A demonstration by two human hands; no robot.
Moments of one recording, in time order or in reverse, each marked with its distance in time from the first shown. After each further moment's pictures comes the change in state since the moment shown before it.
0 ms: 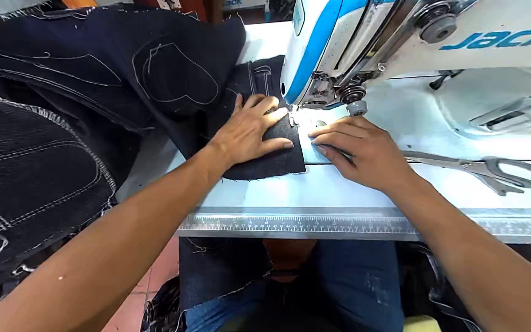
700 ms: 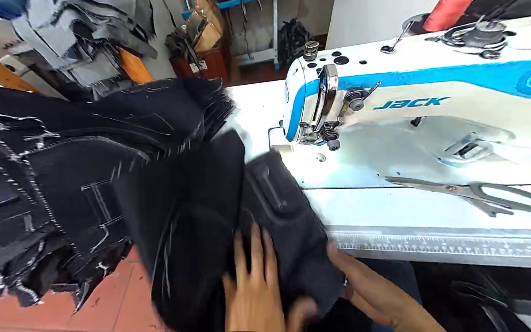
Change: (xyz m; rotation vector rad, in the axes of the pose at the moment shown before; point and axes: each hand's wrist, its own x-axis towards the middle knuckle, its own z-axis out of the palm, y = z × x) left_hand -0.165 0.205 -0.006 0.181 -0.019 -0.668; right_hand -0.069 -0.153 -0.006 1.626 -0.322 1.079
